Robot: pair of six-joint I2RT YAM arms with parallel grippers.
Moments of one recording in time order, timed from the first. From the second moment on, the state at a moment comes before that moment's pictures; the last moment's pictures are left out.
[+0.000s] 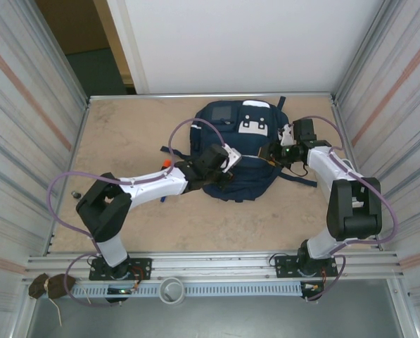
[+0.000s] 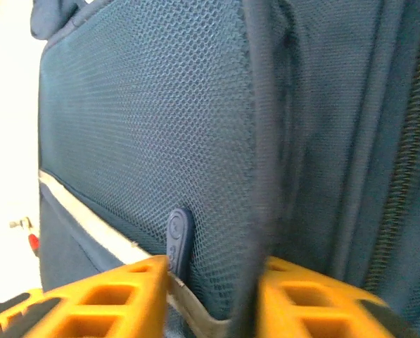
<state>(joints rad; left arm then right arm) -0.89 1.74 1.16 -0.20 -0.07 -0.03 0.08 1.57 1.03 -0.47 -0.59 0.48</state>
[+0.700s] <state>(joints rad) -0.71 1.65 1.03 -0.20 -0.05 0.01 0.03 1.61 1.15 -0.62 -0.62 0.35</state>
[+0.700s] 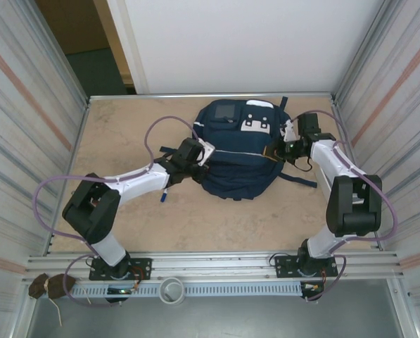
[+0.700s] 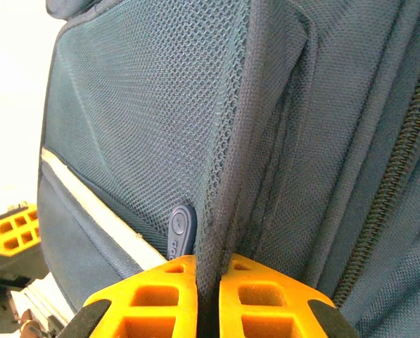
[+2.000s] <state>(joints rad) -0.91 1.79 1.23 -0.20 0.00 0.00 0.12 1.53 1.01 -0.40 -0.49 0.63</state>
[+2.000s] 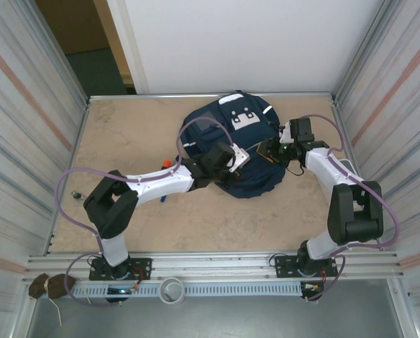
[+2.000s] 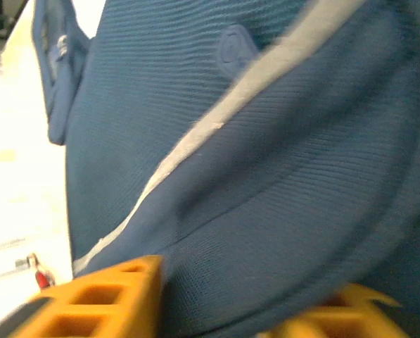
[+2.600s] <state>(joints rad) -0.60 1.68 1.06 -0.17 0.06 0.00 0.20 1.46 0.92 -0.26 -0.47 0.69</state>
